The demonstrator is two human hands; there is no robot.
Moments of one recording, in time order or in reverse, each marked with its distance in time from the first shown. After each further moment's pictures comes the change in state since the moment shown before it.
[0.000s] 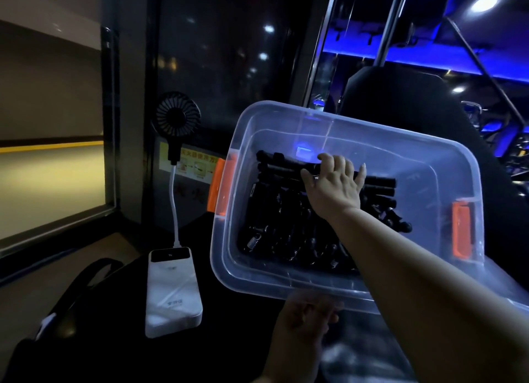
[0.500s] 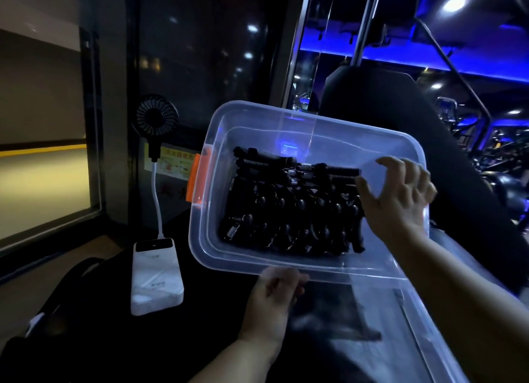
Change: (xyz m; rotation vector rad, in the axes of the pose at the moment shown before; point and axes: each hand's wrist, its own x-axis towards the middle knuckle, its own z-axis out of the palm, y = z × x) left_hand -0.011 0.011 0.004 0.015 -0.004 -0.017; right_hand -0.071 0.102 -0.087 0.088 0.447 -0.004
